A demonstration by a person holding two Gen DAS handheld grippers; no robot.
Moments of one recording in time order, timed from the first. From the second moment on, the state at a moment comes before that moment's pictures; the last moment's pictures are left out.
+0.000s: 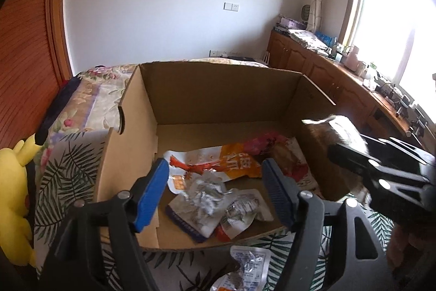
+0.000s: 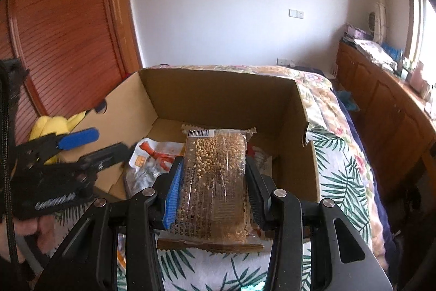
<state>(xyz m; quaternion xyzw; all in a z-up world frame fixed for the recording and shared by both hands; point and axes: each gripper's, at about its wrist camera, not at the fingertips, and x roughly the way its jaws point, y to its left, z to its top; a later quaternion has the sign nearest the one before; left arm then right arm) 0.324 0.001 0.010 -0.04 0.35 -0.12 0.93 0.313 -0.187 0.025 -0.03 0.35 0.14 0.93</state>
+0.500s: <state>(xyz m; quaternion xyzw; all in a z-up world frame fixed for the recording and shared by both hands) 0.300 -0.004 0.028 0.00 0.32 -0.14 0.94 0.328 -0.202 0.013 0.01 0.37 0.12 0.92</state>
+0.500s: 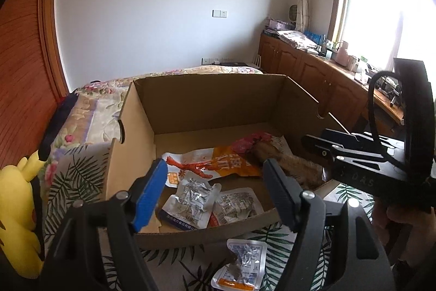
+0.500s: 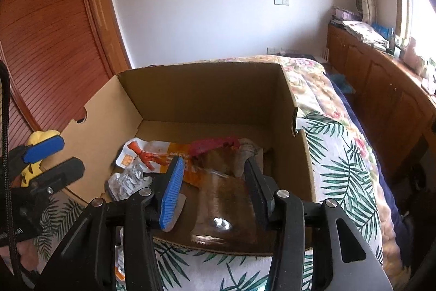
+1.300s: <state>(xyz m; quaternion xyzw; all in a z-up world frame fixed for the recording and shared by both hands) 0.196 0.044 -0.006 0.03 0.31 -0.17 0.93 0.176 -0.249 -0.013 -0.04 0.34 0.19 0.92</state>
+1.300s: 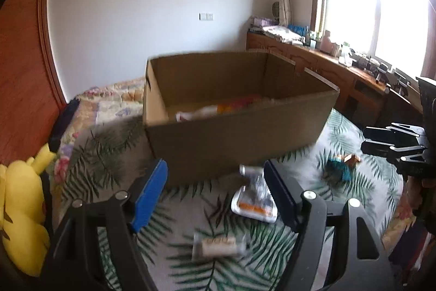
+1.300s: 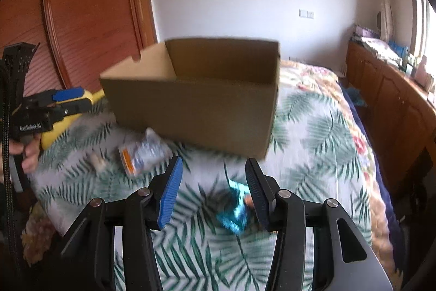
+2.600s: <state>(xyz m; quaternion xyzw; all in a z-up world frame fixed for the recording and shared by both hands) 0.197 0.053 -0.086 0.04 0.40 -0.14 0.90 0.213 -0.279 -0.092 -0.09 0.41 0.14 0.90</state>
